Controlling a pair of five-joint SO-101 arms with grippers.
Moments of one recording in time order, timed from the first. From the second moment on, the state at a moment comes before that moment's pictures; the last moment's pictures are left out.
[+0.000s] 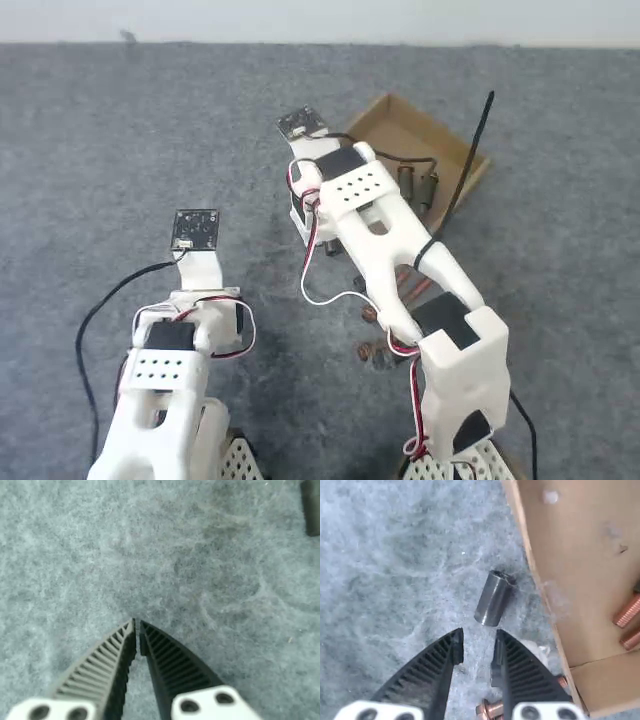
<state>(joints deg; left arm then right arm) -4.2 -53.7 82.9 48.0 8.2 -33.0 22.9 -11.6 77.2 -2.6</state>
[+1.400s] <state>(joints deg) -4.2 -53.7 82.9 46.8 8.2 -26.5 21.0 -11.1 83.8 2.2</state>
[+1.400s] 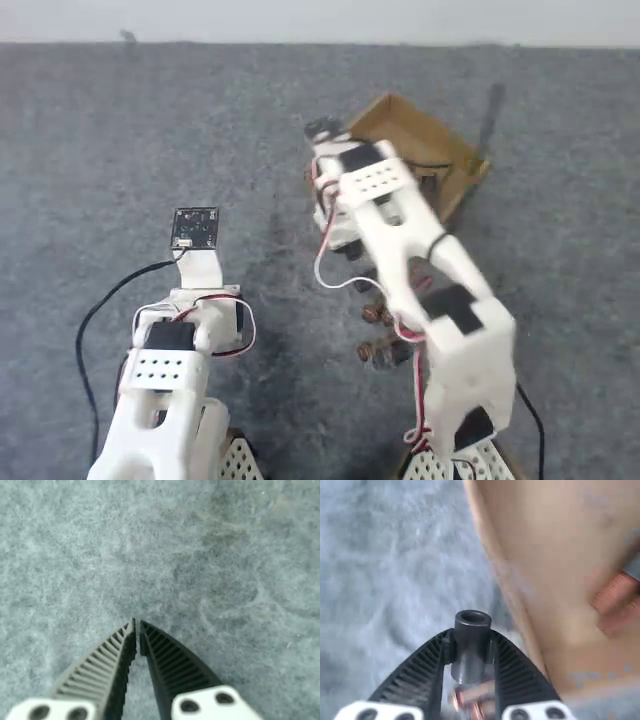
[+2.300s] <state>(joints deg) -4.1 -53.7 82.4 46.6 8.2 -1.0 -11.0 37.5 73.3 9.9</state>
